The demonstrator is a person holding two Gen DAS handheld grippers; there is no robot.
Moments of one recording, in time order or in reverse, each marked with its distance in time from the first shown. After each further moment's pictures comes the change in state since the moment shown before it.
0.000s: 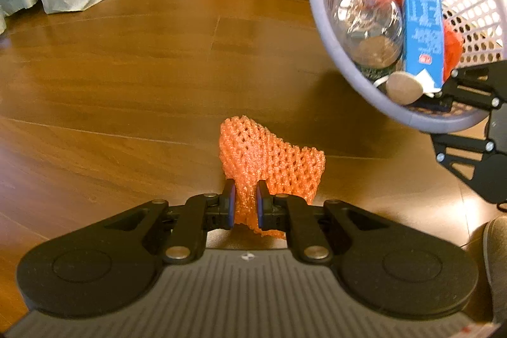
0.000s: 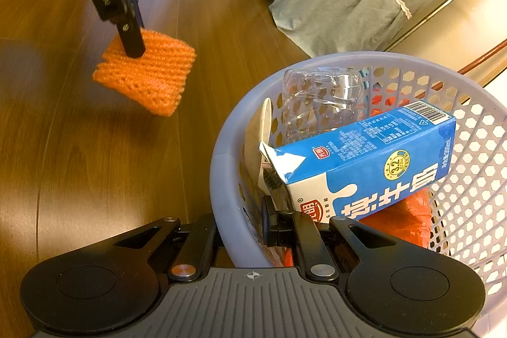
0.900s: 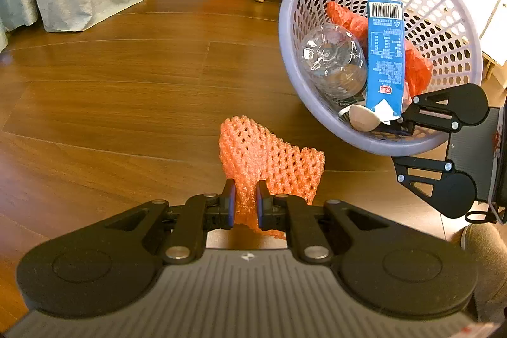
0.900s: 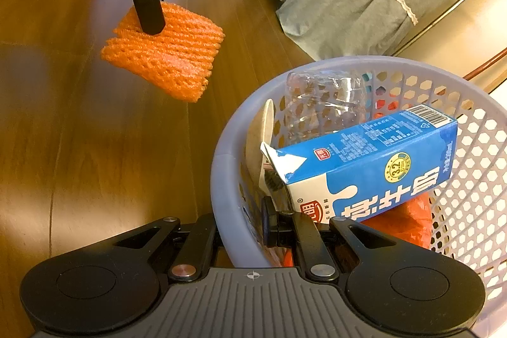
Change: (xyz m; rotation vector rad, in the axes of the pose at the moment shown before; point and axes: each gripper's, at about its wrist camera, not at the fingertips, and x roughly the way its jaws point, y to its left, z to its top) left arm -0.040 -0.014 0.009 -0.001 -0.046 -0.022; right arm -0.007 0.006 0.002 -0.007 -0.012 0.022
